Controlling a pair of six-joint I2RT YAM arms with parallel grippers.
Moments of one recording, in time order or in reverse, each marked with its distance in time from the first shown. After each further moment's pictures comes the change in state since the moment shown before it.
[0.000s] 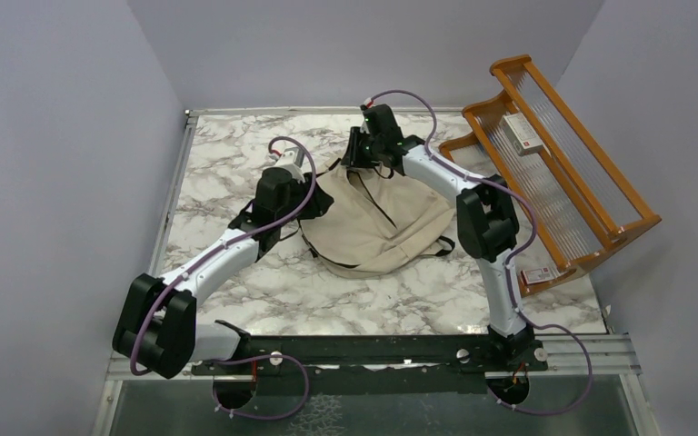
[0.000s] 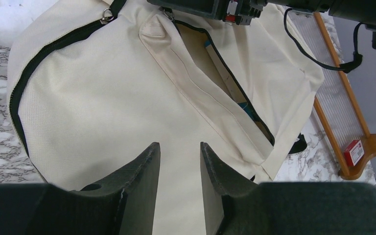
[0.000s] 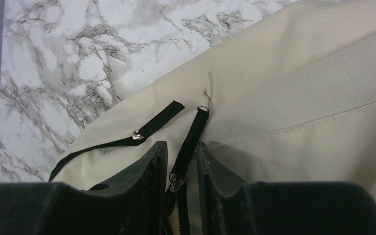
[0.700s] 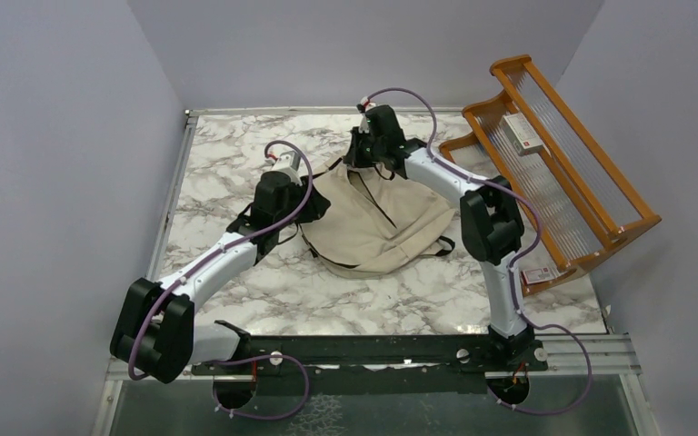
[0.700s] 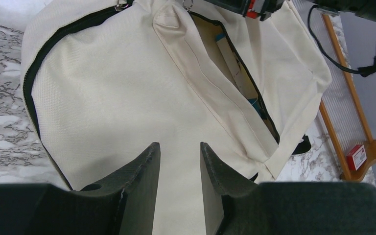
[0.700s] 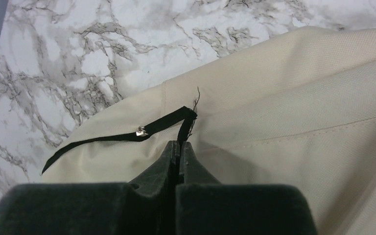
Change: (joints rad) left arm 0.003 -0.033 -0.032 -0.020 -0.029 -0.027; right arm 0.001 -0.028 -0.053 0.077 -0.010 -0.102
